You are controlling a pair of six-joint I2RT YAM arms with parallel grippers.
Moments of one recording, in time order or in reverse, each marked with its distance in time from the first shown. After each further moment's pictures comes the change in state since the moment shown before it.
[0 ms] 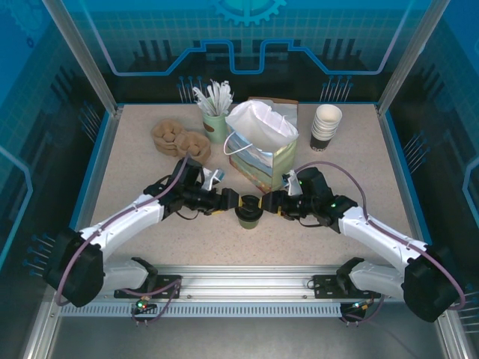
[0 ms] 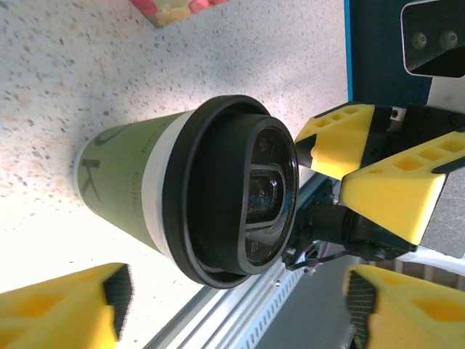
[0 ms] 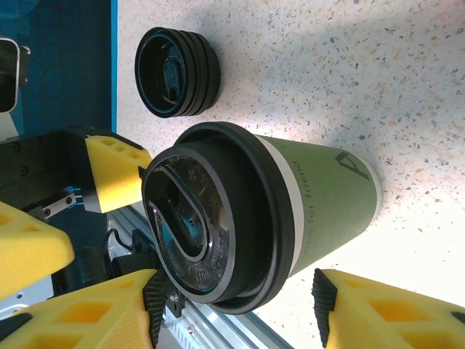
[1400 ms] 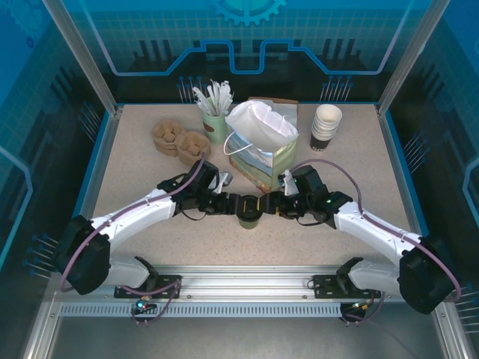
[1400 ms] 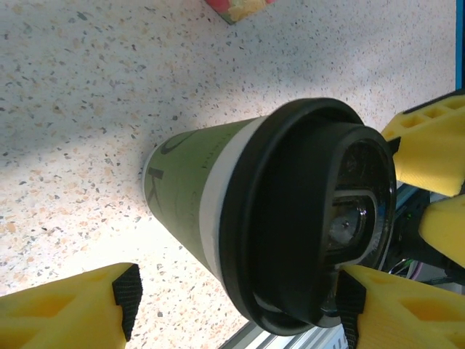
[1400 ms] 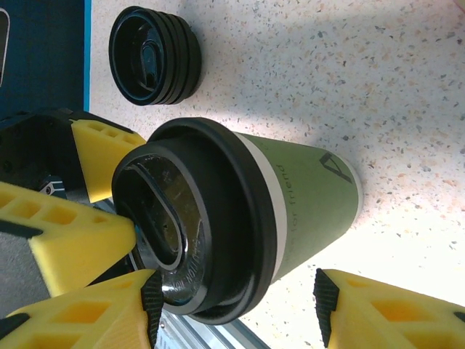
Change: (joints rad) left arm -0.110 0.105 0.091 -0.119 -0.241 0.071; right arm 0.014 0.065 0.042 -0.049 0.021 -0.092
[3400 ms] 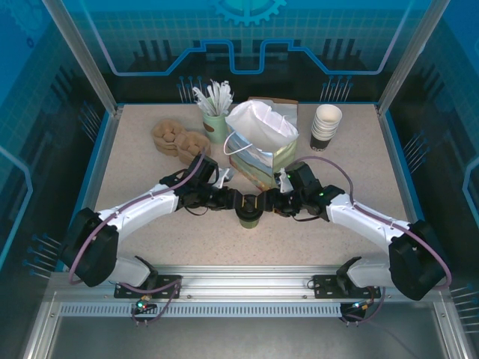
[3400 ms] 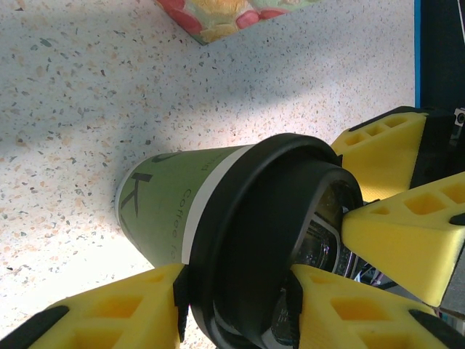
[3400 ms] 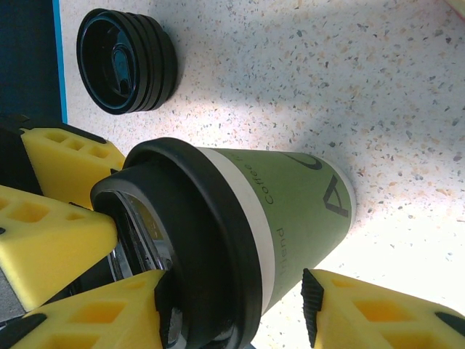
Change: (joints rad) left arm 0.043 0.066 0.017 0.076 0.102 0.004; right arm 0.004 0.107 0.061 -0.031 0.023 0.016
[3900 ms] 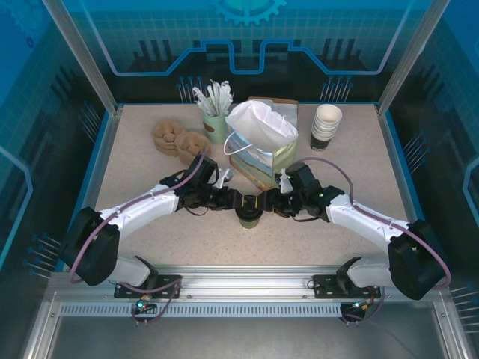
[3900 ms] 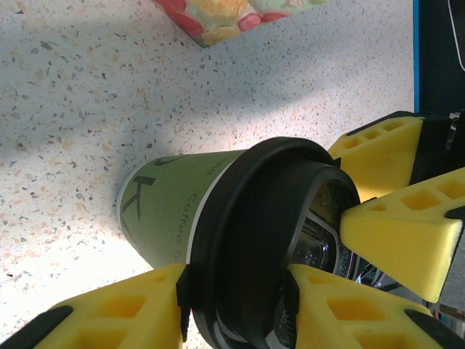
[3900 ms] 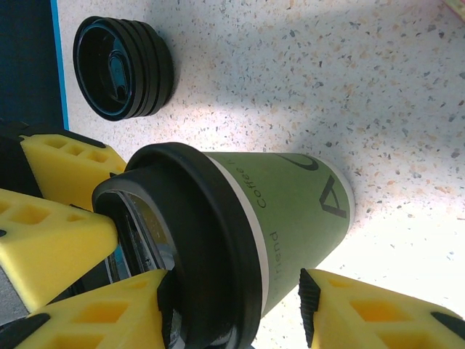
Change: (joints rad) left arm 0.001 0.006 -0.016 0.027 0.005 0.000; right arm -0.001 0.000 -0.021 0.027 0.006 0.033
